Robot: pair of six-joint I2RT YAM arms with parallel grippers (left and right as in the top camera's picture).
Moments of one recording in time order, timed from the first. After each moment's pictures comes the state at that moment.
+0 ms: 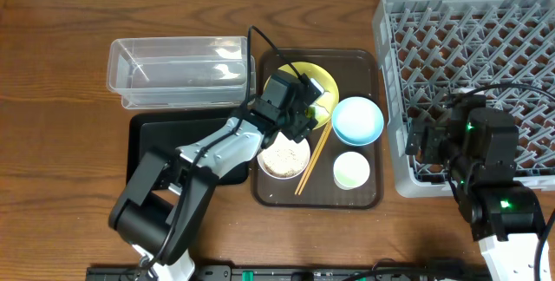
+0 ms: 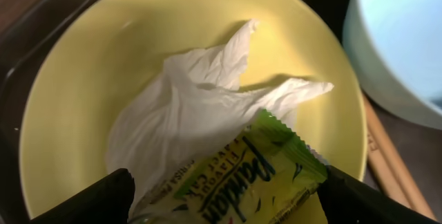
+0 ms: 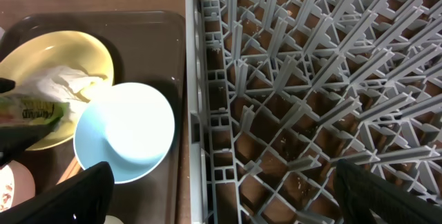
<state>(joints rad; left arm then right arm) -0.55 1.85 1.00 -0.03 0.09 0.25 0.05 0.89 0.81 -0.64 0.03 0.09</state>
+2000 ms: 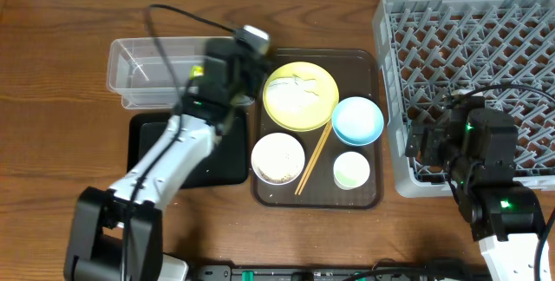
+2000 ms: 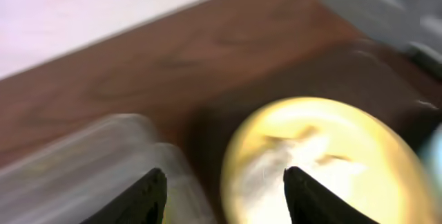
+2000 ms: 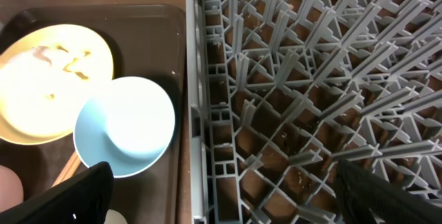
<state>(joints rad) -0.36 1.60 1.00 0.01 0.09 0.11 0.05 0.89 0.81 -0.66 0.03 0.09</state>
